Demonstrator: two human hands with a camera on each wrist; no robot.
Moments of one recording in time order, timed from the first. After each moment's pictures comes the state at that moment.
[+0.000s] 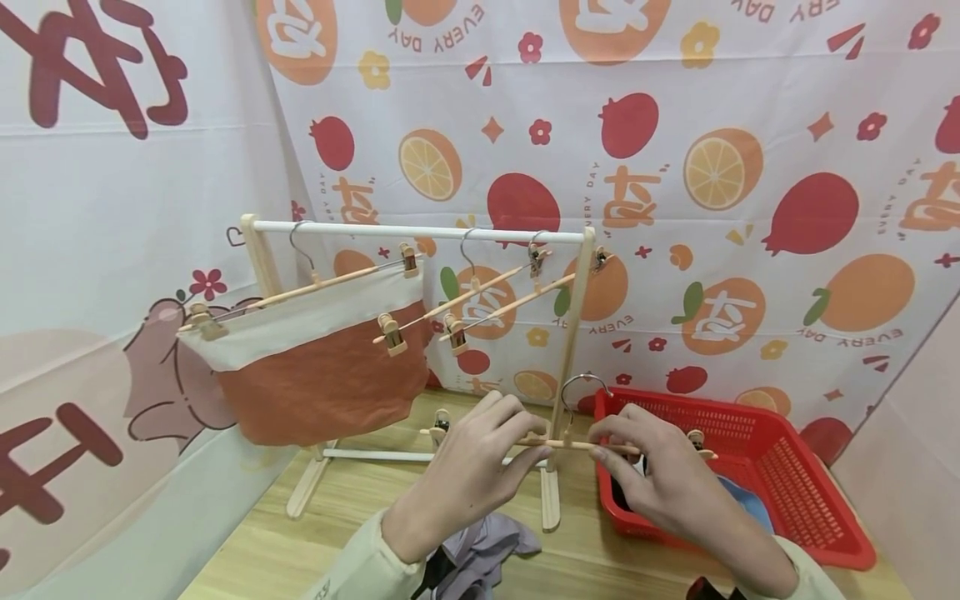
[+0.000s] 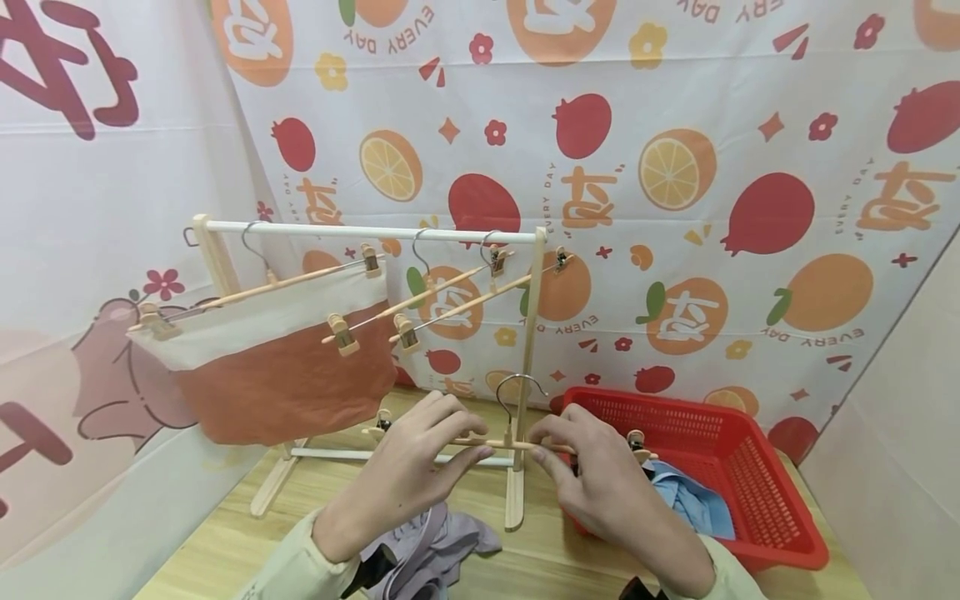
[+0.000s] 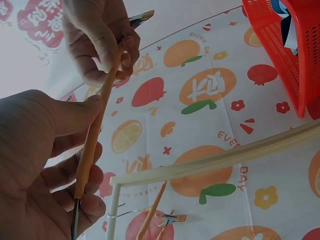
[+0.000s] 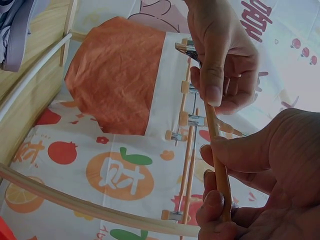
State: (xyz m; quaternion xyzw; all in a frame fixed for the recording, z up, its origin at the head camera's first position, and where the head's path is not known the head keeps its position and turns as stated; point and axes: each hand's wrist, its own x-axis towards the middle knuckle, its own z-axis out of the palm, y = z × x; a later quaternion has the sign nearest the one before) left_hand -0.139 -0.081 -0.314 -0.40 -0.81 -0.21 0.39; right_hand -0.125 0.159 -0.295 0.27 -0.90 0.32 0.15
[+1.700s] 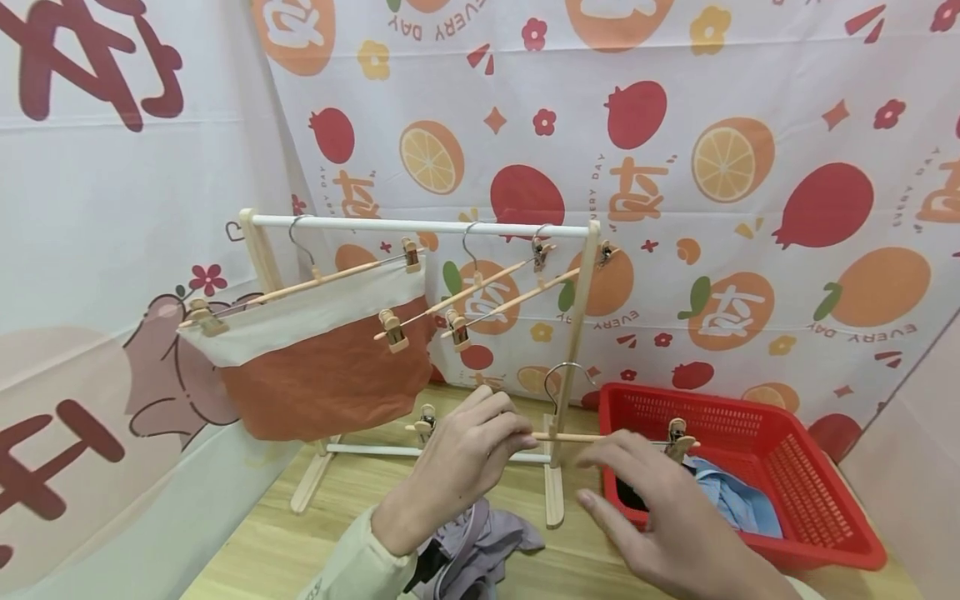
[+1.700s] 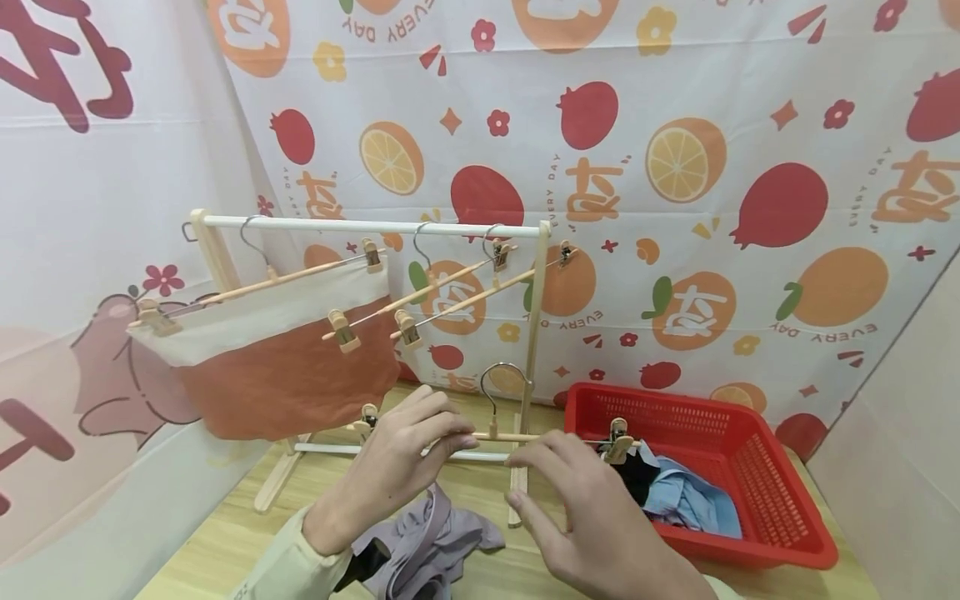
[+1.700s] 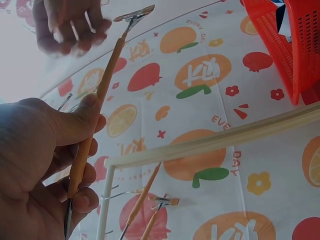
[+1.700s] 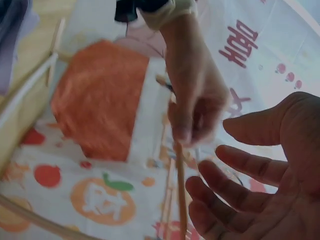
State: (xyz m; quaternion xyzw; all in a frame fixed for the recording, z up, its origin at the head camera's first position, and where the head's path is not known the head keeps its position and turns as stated) left_hand -0.148 -0.094 -0.316 -0.41 -0.79 -0.22 0.40; right_hand -0.095 0.150 -0.305 0.36 -0.86 0.29 0.22
